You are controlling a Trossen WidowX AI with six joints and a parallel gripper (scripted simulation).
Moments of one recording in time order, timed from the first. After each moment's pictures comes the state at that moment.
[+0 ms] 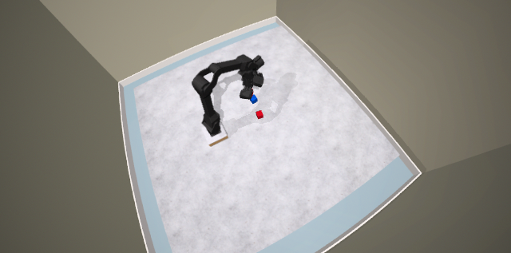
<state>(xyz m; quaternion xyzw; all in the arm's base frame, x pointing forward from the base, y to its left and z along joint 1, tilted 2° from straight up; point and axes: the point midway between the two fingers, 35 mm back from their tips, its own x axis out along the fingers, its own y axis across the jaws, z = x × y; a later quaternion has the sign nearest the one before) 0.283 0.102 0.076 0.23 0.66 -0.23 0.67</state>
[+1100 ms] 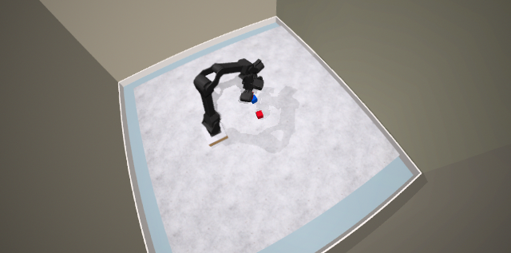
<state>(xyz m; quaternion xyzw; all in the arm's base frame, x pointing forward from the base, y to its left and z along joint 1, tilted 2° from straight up) 0.281 0.101 0.049 0.23 0.67 -0.24 0.67</state>
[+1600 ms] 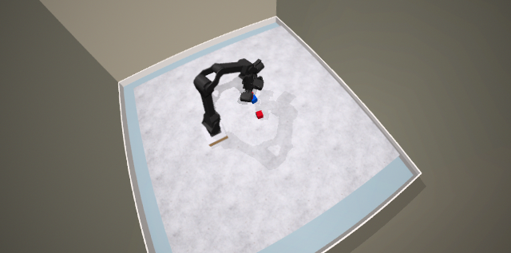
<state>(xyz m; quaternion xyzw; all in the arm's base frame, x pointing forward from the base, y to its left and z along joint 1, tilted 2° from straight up) 0.281 0.101 0.049 0.23 0.67 -0.24 0.67</state>
